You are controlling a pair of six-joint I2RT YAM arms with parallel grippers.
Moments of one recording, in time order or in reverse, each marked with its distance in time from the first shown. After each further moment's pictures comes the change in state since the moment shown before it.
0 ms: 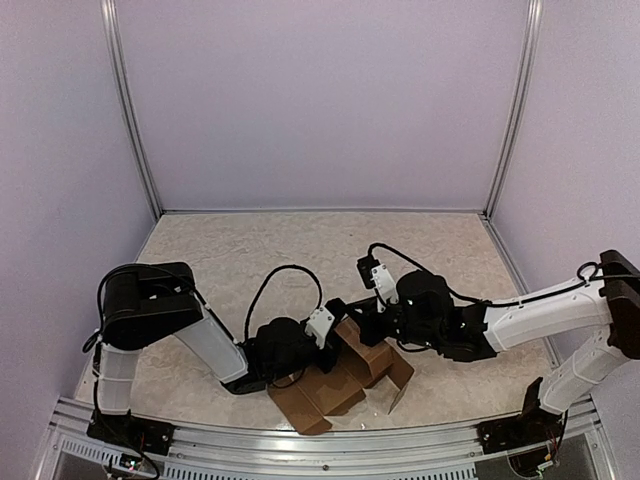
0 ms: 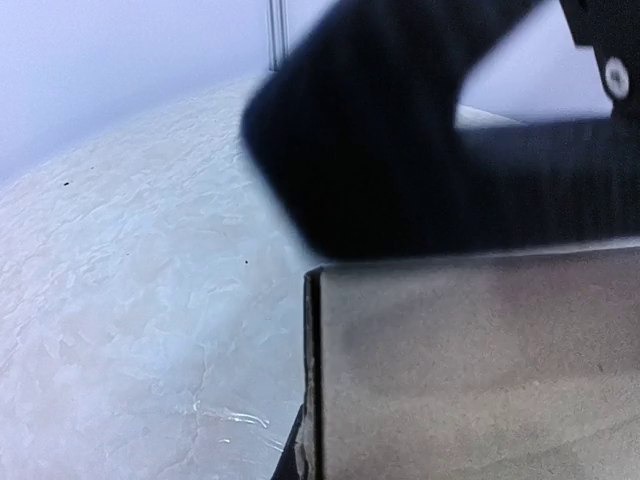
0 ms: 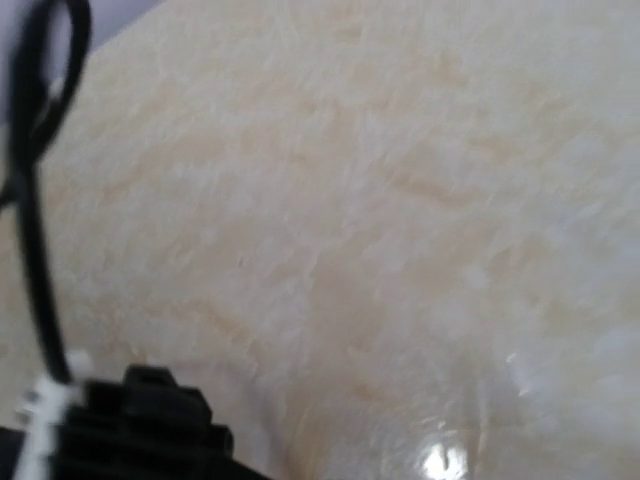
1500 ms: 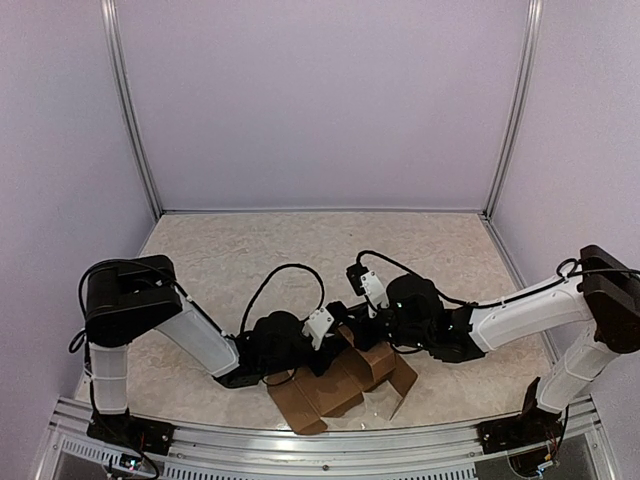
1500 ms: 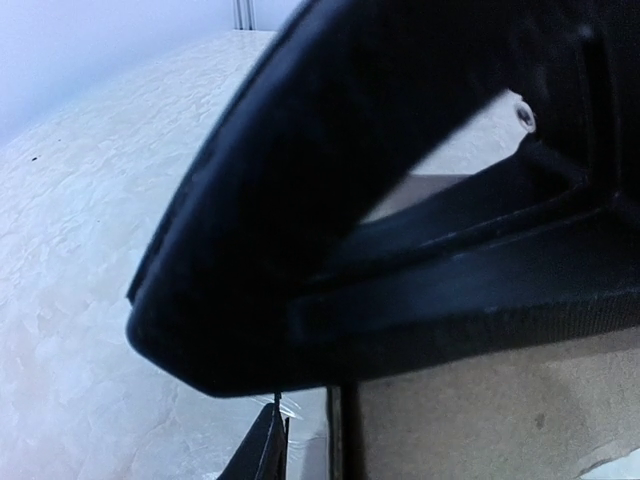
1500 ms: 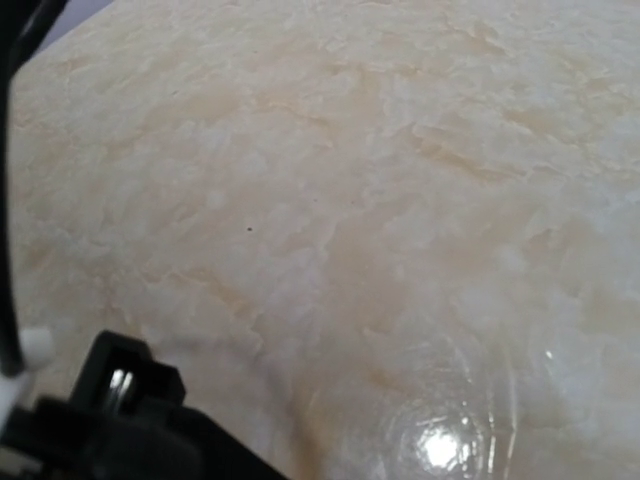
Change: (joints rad) left arm 0.021 -0.095 -0.029 -0.183 0.108 0.012; right arm -0.015 0.083 0.014 0.047 -0.059 -0.048
